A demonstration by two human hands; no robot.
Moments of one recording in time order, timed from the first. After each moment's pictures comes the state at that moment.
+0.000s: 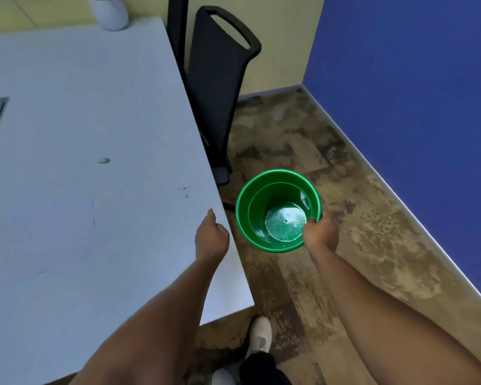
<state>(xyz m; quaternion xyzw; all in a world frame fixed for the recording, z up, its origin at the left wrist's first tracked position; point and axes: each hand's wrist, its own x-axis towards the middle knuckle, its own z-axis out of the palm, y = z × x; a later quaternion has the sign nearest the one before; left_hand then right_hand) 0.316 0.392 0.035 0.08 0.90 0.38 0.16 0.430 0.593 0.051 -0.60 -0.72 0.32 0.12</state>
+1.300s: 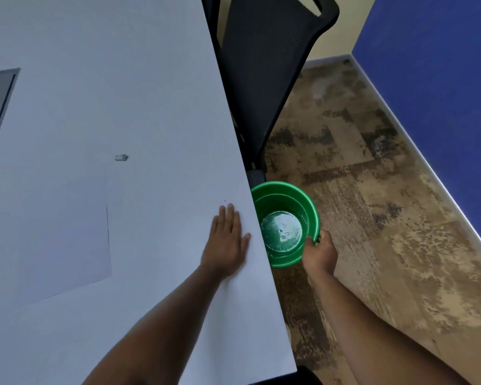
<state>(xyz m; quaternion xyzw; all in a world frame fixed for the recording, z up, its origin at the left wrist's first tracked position) 0.188 0.372 -0.056 0.35 0.91 0.14 0.17 0.309 0.561 -0.049 -0.56 -0.69 0.44 0.11</state>
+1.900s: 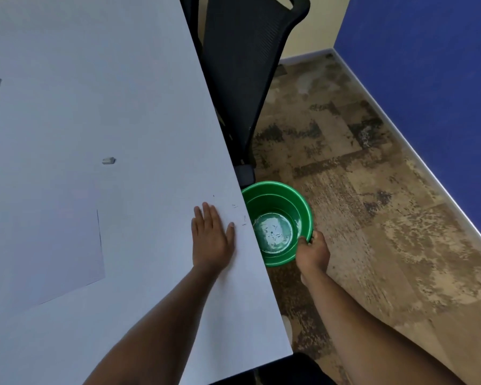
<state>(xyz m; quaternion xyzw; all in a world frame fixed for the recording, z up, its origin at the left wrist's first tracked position) 0.200 0.371 -0.053 0.22 0.95 0.15 0.15 0.333 0.549 -0.052 -0.58 -0.63 0.50 0.12</state>
